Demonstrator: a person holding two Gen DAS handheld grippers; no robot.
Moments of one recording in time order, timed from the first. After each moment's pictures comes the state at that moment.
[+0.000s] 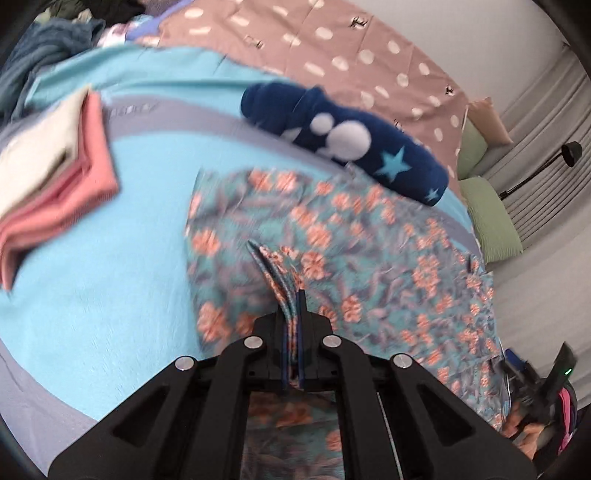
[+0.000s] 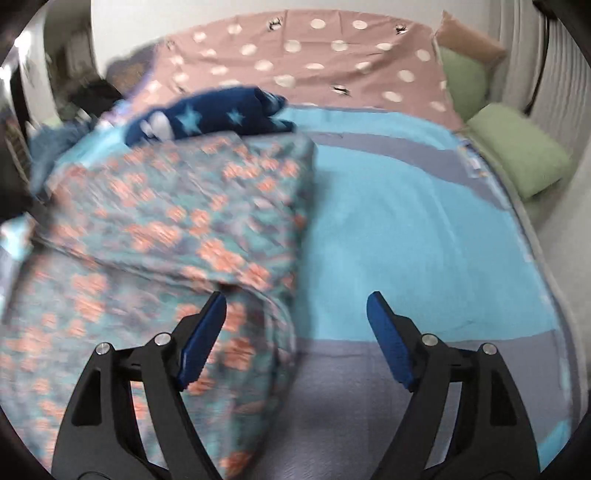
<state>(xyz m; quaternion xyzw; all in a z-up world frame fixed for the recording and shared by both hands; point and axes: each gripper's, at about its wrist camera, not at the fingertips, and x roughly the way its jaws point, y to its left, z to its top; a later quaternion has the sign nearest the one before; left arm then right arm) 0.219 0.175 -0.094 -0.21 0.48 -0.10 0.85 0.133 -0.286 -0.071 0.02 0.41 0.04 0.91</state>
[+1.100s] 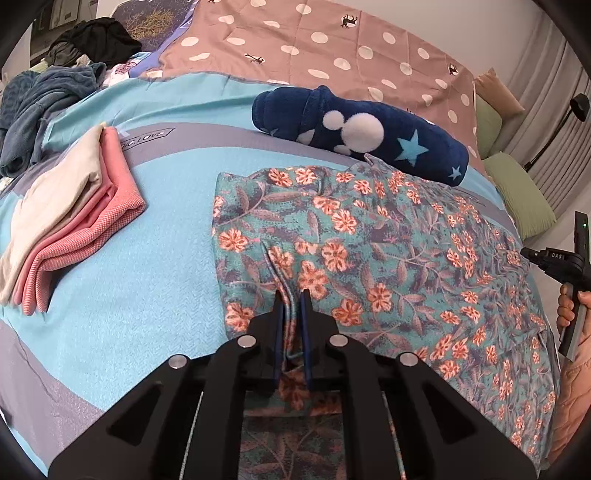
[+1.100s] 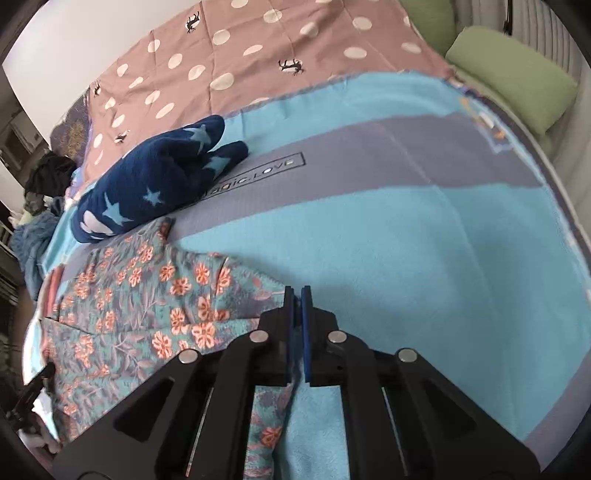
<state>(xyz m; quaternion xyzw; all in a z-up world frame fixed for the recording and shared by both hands) 0.205 0.163 -0.091 -0.11 0.46 -0.05 0.88 0.301 -0.329 -0.085 0.16 0.47 -0.01 0.87</state>
